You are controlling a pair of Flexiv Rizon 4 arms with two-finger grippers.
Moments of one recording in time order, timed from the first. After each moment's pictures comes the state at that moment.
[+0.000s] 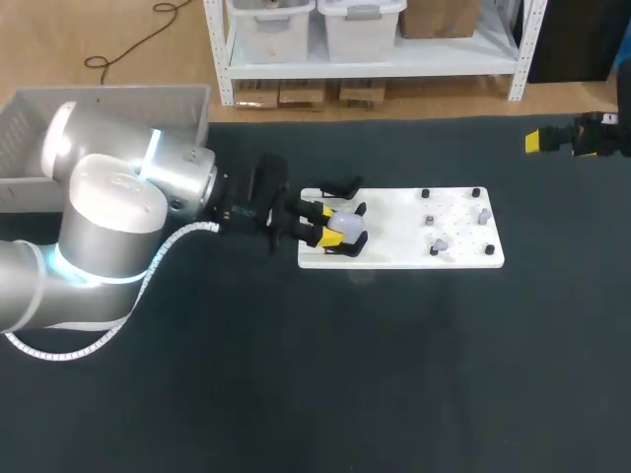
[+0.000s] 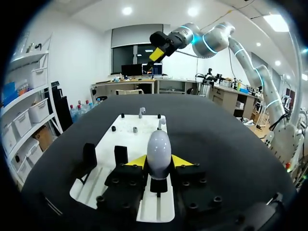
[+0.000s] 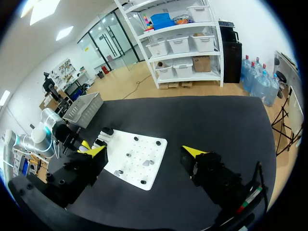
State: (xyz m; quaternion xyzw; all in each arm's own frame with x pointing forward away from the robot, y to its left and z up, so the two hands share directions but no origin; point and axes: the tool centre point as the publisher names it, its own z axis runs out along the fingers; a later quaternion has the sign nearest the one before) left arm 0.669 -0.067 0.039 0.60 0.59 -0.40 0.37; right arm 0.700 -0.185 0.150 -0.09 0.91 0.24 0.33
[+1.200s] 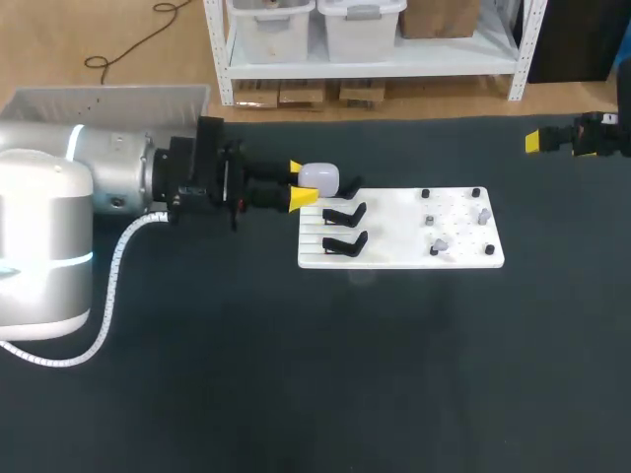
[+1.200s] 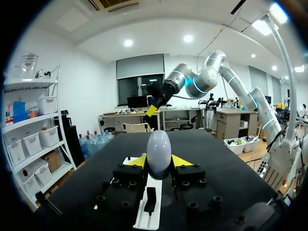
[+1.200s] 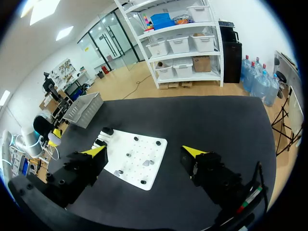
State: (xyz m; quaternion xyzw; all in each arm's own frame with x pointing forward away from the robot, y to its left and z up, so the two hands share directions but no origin) left arm 0.642 -0.040 0.147 0.54 0.54 -0.43 0.48; right arm 0.700 -0.185 0.150 -0.09 0.91 0.24 0.33
